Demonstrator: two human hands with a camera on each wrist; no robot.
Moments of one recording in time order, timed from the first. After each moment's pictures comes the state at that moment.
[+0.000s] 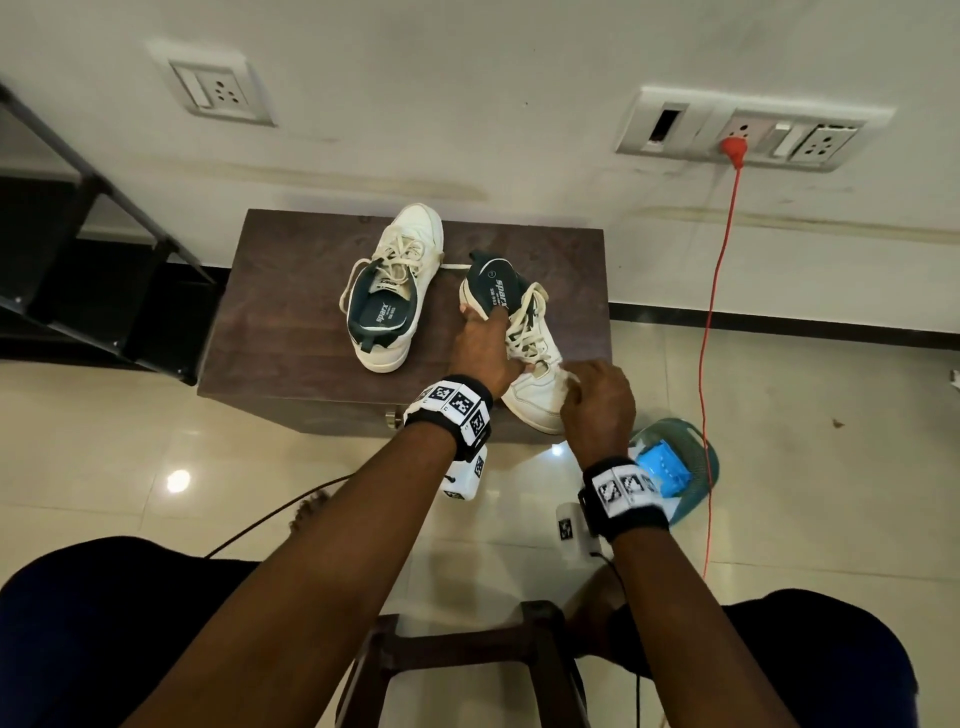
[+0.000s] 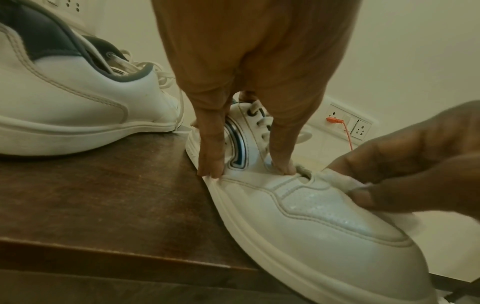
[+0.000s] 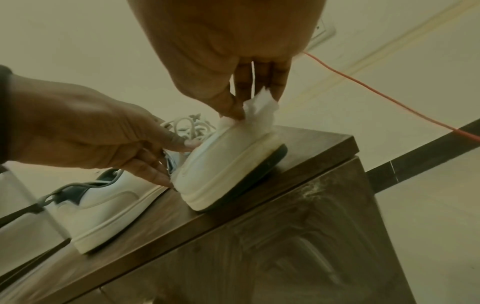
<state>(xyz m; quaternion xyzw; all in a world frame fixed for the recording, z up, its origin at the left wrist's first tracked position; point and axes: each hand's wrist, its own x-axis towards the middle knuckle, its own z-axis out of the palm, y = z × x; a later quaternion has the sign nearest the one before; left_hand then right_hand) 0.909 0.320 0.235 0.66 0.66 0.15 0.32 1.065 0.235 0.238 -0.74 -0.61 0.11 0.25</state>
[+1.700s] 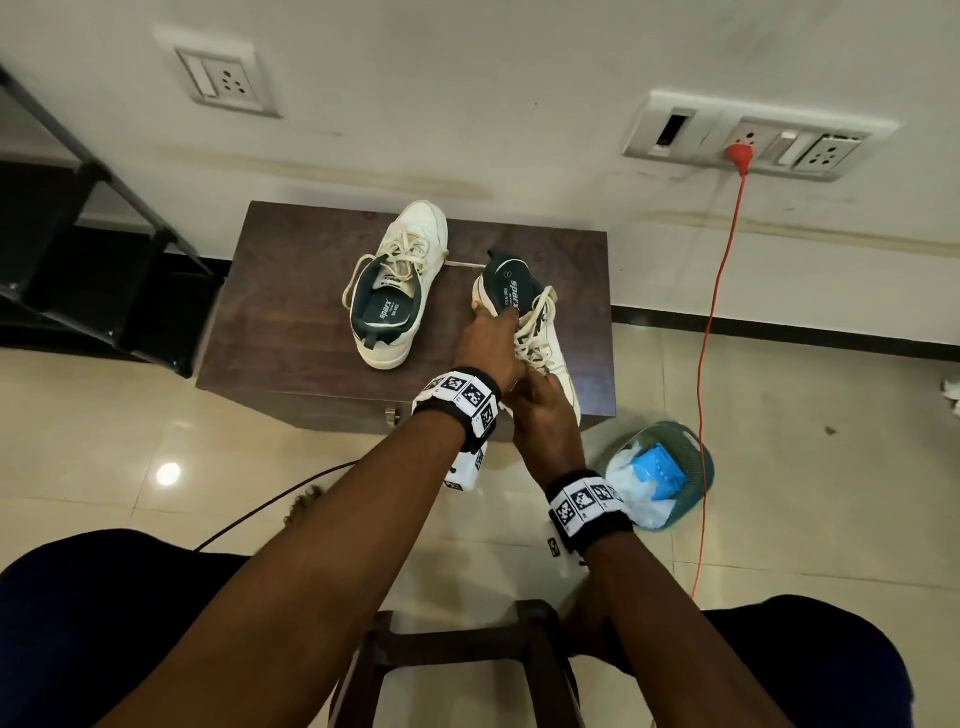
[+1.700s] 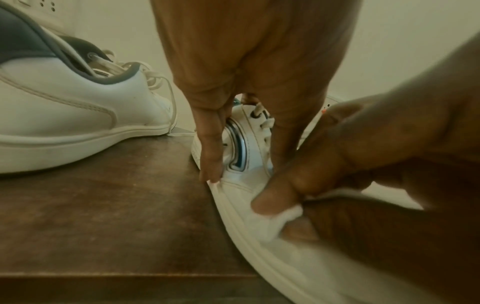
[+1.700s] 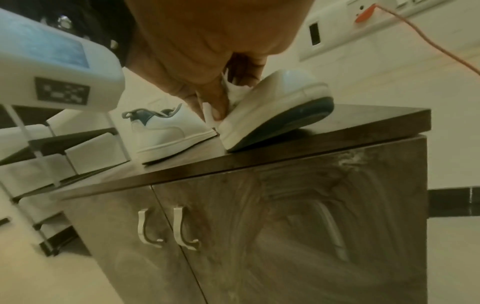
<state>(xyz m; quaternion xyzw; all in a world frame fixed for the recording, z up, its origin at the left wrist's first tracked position) 0.915 0.320 0.258 0.69 0.65 0.10 0.31 1.018 0.222 0.223 -0.63 -0.72 0.21 0.23</state>
